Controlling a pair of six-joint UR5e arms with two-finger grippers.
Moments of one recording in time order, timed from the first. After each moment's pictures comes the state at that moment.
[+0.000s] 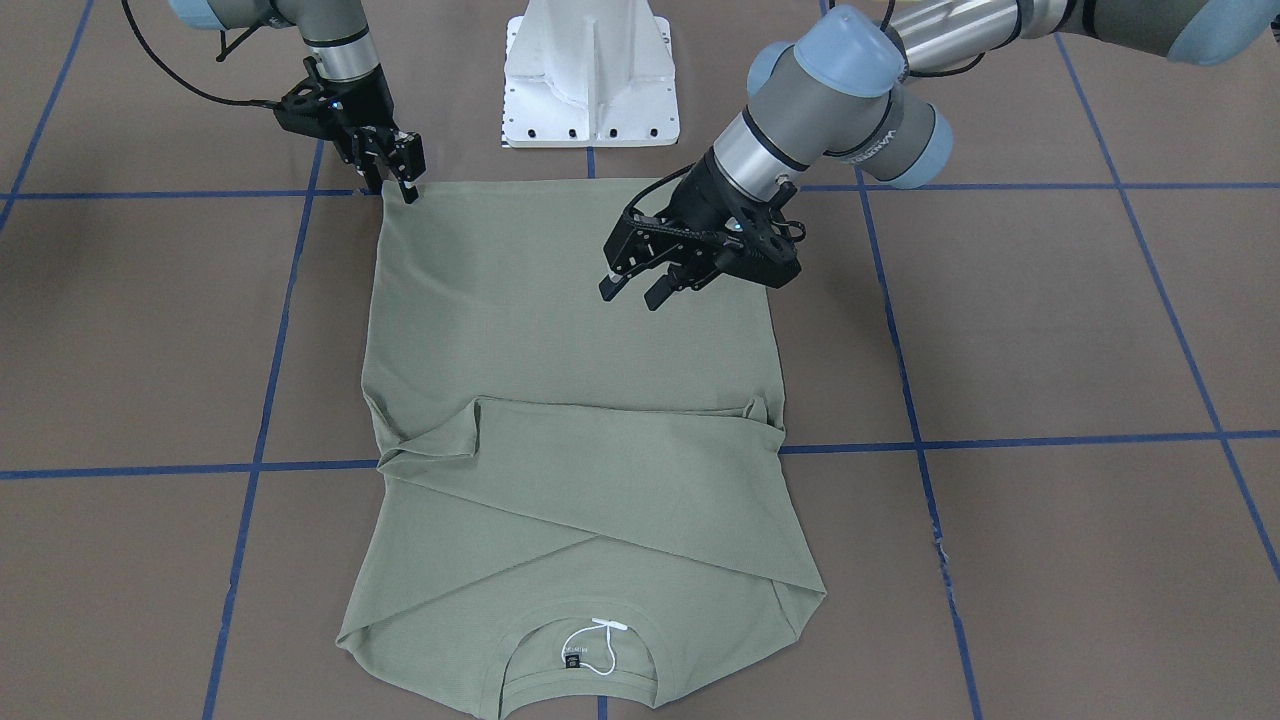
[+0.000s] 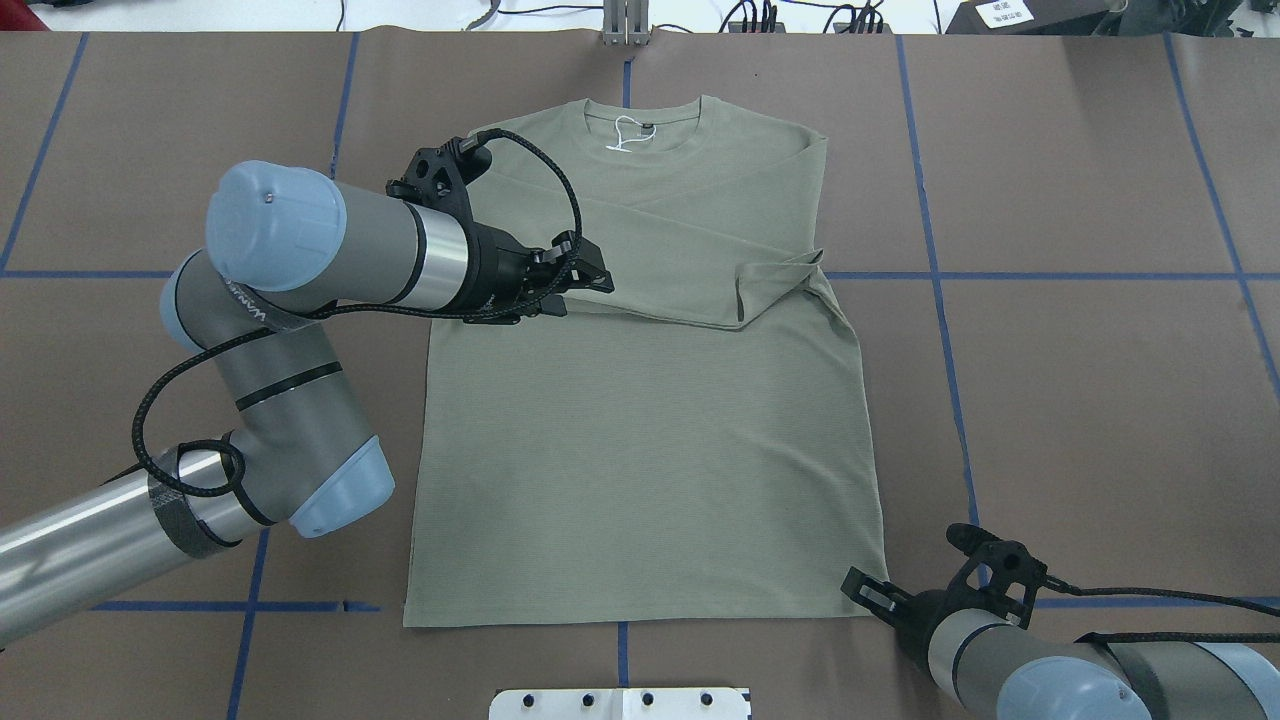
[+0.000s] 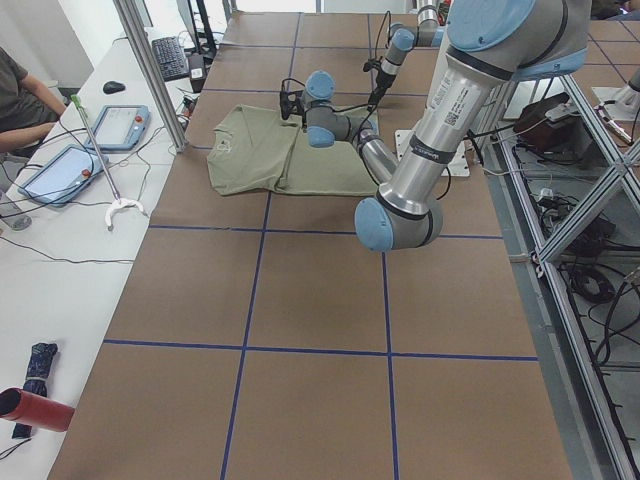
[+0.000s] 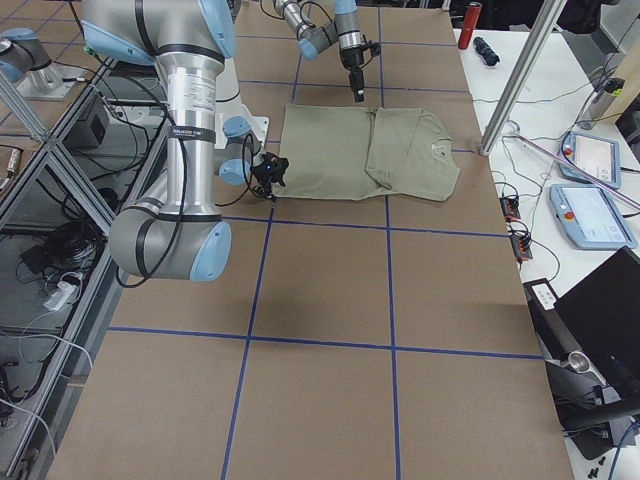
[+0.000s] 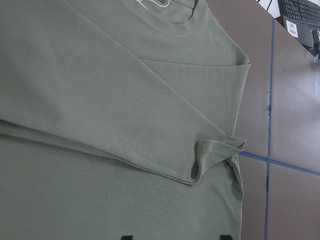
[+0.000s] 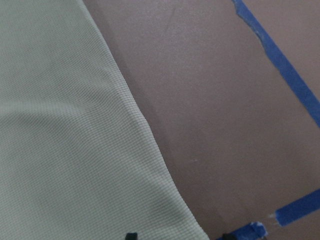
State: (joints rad) left arm -0.62 -2.16 -1.66 -2.31 -1.93 -1.61; right arm 0.01 -1.65 2.09 -1.17 1.27 2.07
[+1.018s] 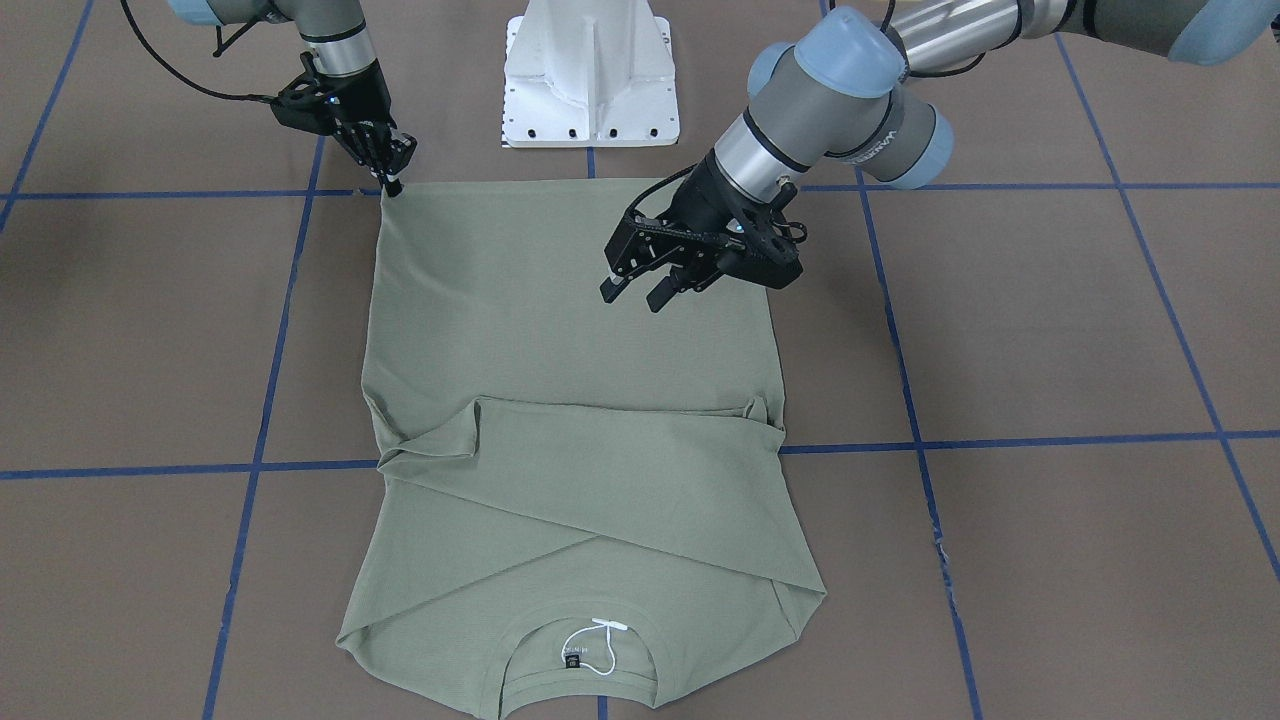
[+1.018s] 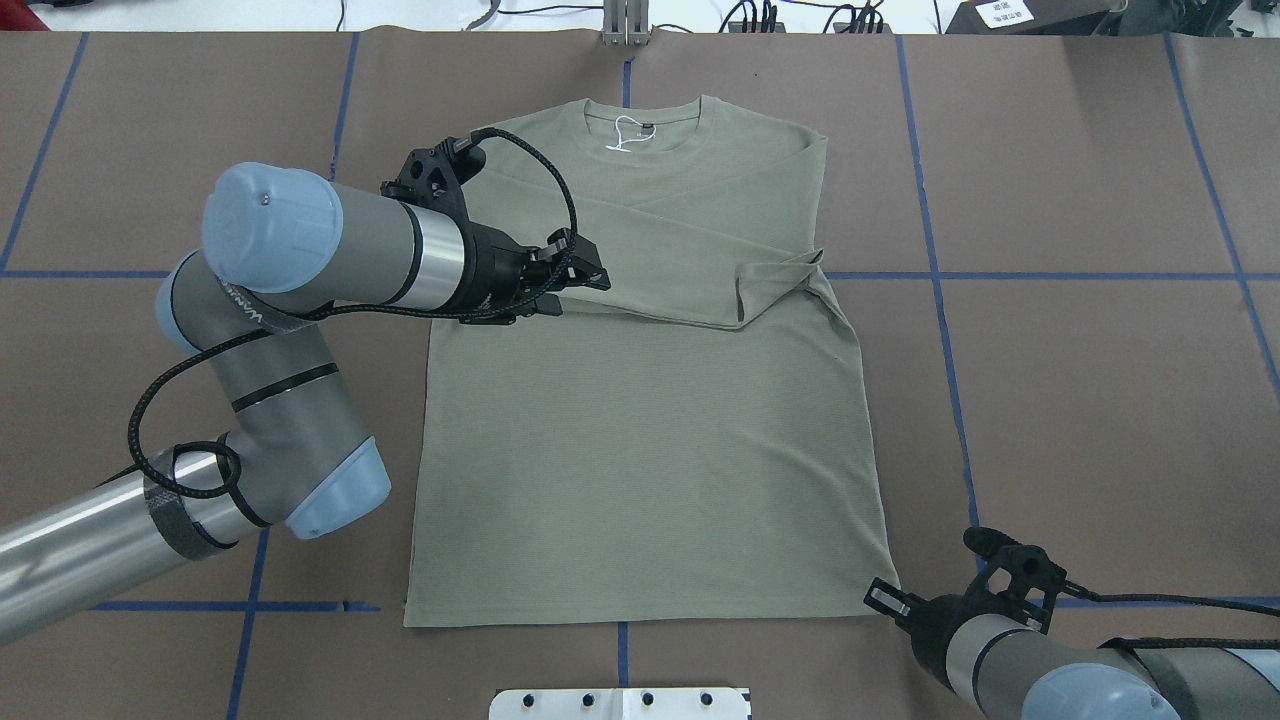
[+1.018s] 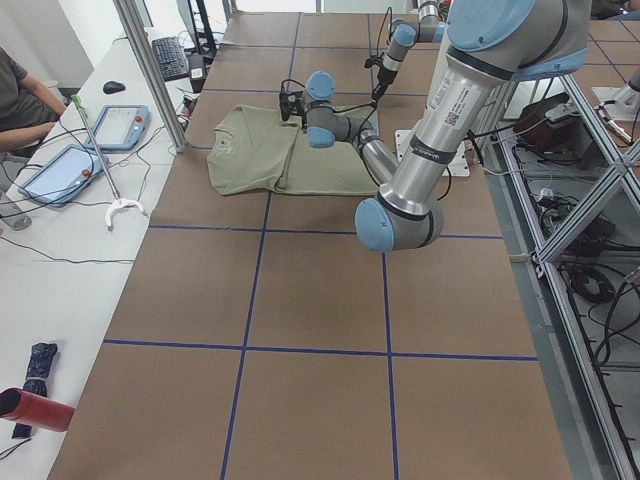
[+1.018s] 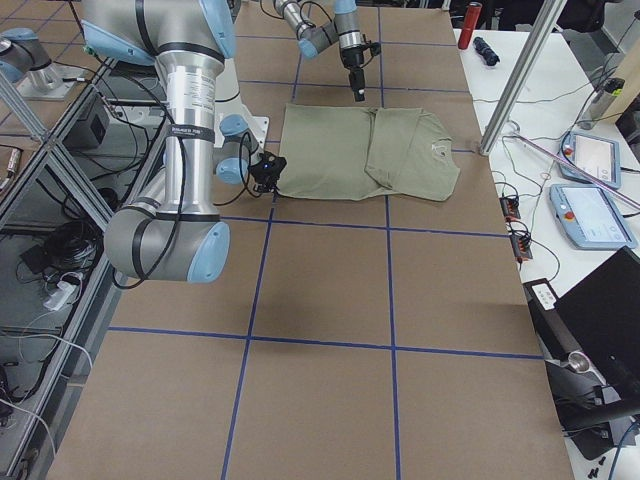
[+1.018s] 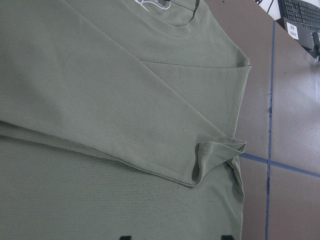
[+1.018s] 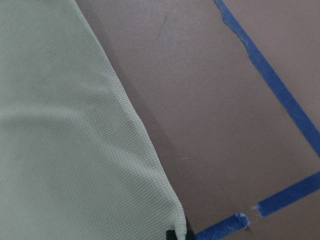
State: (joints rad) left arm -0.61 -2.13 -1.69 -2.30 -1.89 -1.66; right arm 0.00 -1.69 2.14 -1.17 1.27 2.08
